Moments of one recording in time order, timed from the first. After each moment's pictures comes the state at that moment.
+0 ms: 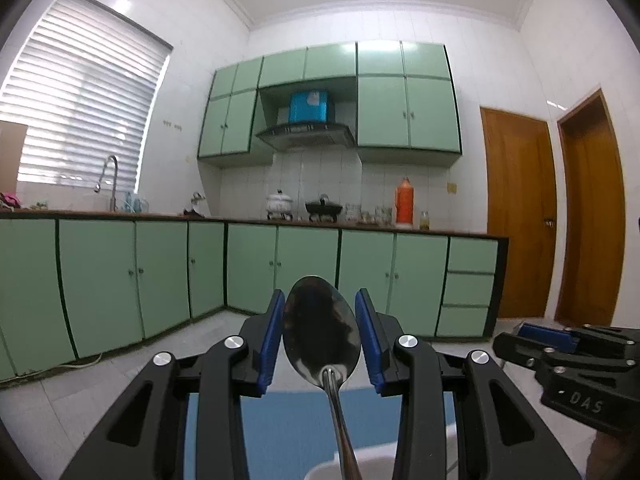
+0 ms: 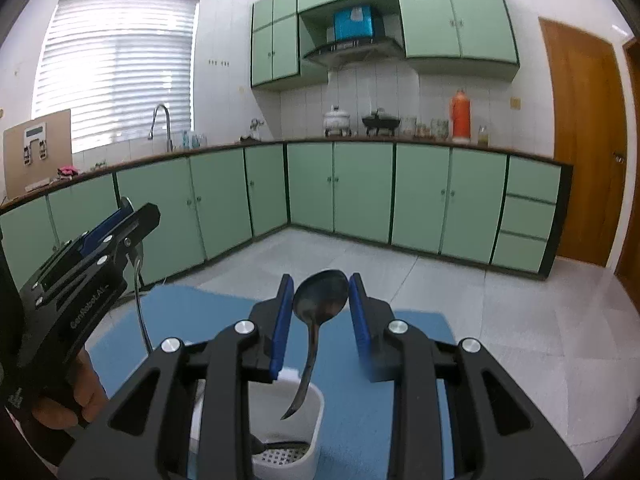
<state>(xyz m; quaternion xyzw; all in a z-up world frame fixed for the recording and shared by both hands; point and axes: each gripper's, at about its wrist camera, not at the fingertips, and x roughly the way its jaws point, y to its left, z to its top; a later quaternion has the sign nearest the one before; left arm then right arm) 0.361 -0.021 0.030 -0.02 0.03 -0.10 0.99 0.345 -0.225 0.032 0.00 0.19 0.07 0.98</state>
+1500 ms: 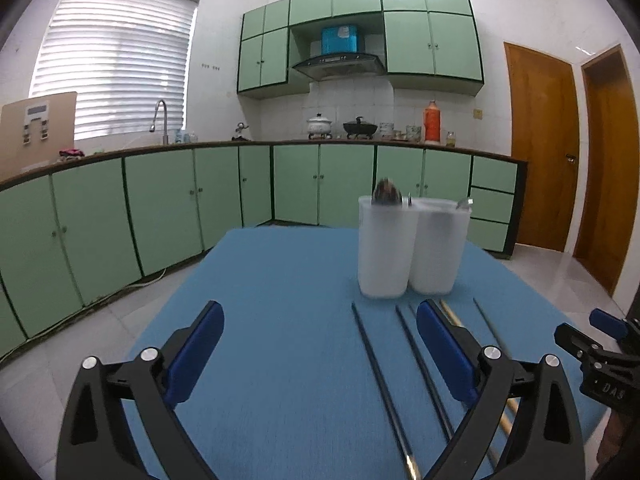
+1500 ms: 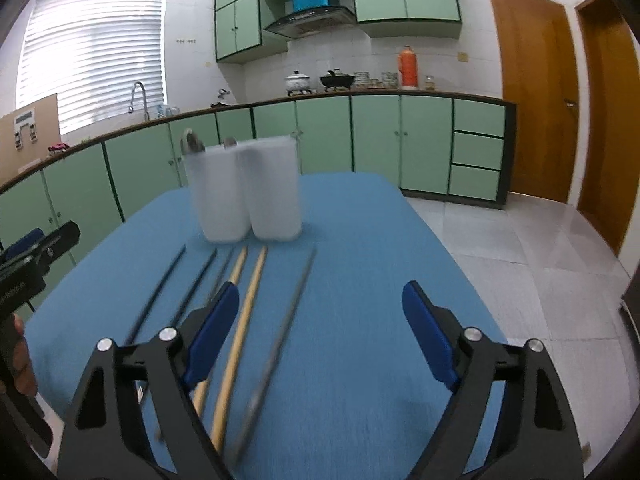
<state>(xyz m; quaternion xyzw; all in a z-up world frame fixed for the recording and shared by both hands) 0.110 0.034 -0.057 0.00 0.17 -0.02 0.99 0.078 -0.228 -0.086 0.03 0.23 -0.01 0.97</state>
